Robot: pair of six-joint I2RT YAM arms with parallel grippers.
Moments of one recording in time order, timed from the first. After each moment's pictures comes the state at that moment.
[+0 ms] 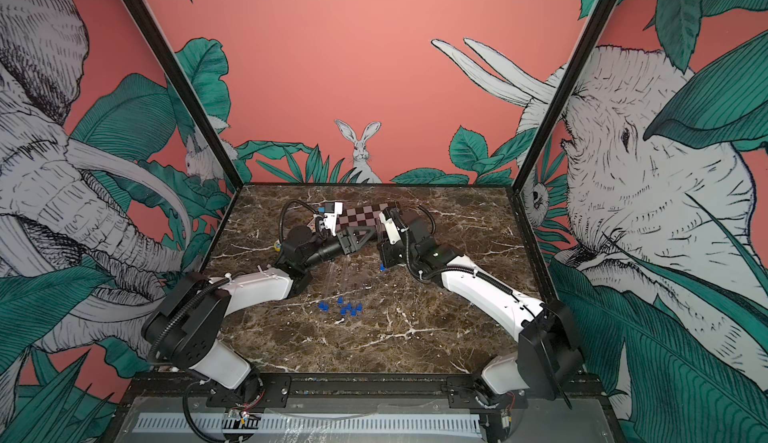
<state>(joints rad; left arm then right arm) -0.59 1.57 0.74 0.88 0.56 -0.93 0.67 1.43 1.10 -0.30 -0.13 0.24</state>
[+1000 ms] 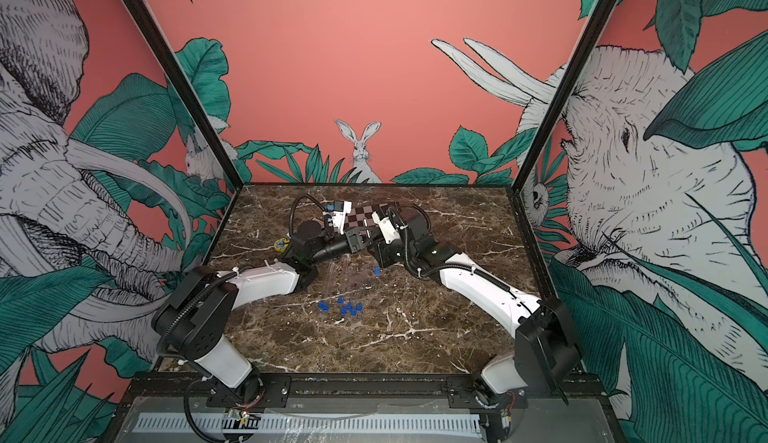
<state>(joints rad) -0.60 1.64 0.82 0.81 0.56 -0.86 0.67 1.43 1.10 -0.28 -0.30 0.26</state>
